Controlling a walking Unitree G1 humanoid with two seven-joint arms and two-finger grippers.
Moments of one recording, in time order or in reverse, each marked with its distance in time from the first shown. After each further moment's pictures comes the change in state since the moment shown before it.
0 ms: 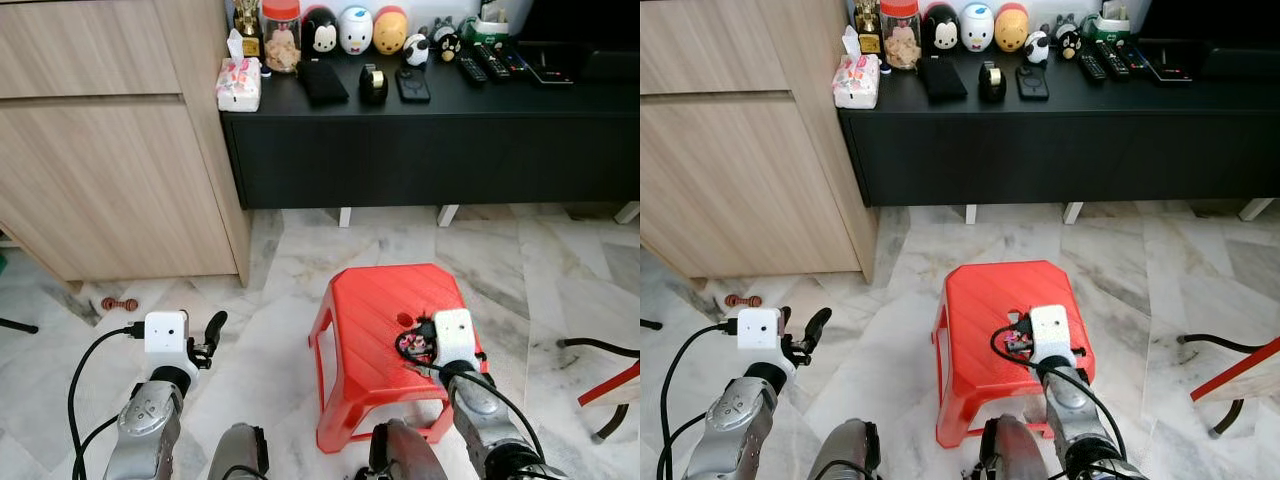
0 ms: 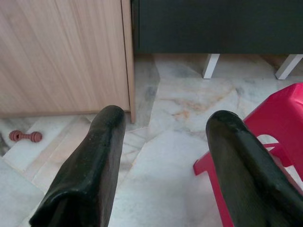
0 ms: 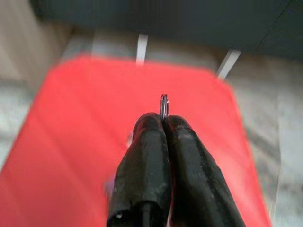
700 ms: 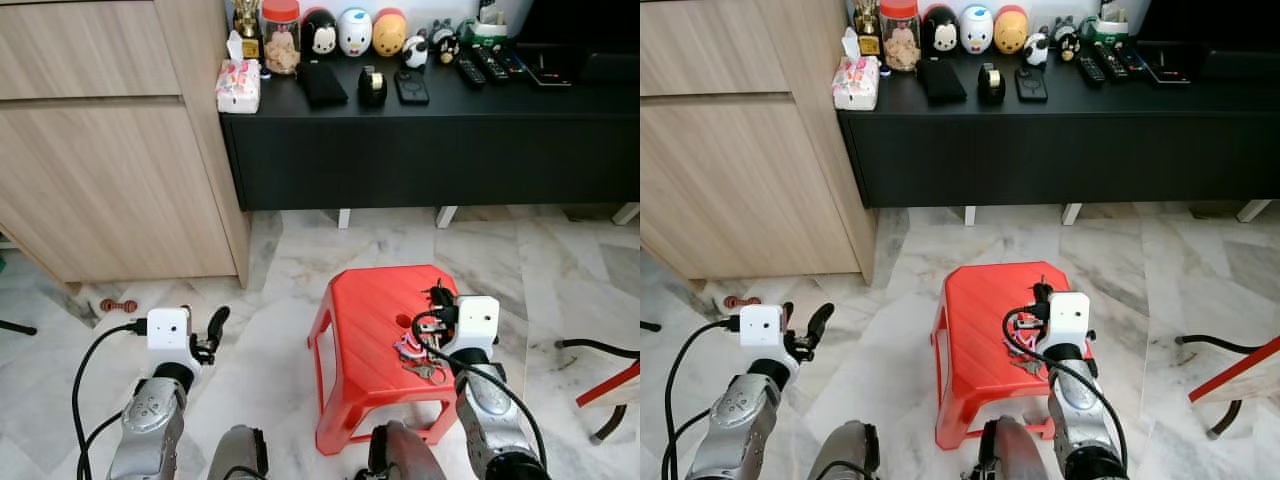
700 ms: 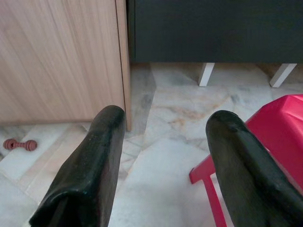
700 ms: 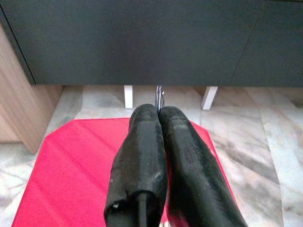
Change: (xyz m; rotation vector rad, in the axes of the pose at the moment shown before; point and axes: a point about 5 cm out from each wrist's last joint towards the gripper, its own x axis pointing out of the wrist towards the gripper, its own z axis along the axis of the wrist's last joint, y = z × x) left arm 0.003 -0.003 0.000 -0.008 -0.017 -0.003; right arm -0.008 -0.002 0.013 0.095 -0.156 -0.033
